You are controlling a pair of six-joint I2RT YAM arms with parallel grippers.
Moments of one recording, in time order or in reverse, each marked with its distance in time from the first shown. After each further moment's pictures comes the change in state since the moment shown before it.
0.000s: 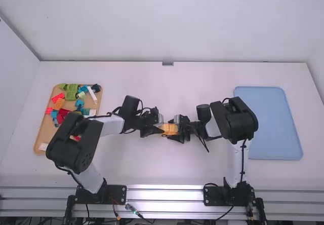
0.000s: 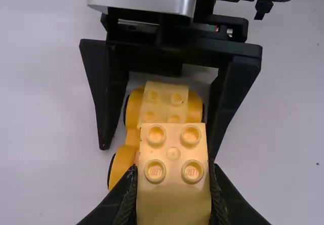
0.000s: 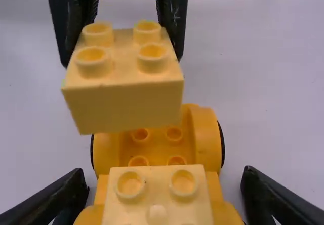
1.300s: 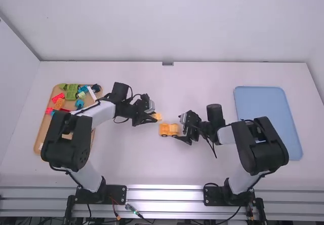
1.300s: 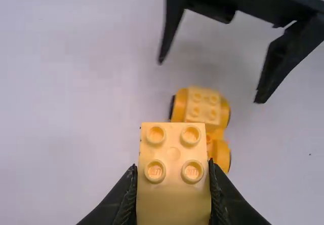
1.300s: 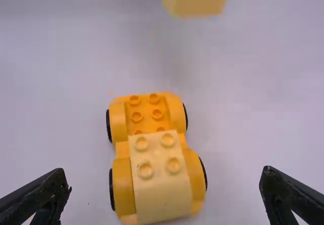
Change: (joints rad) left arm 0.134 -0.010 0.204 -0.358 0.093 0.133; right arm -0.050 -0.424 -0.163 -0.231 0.191 -0.053
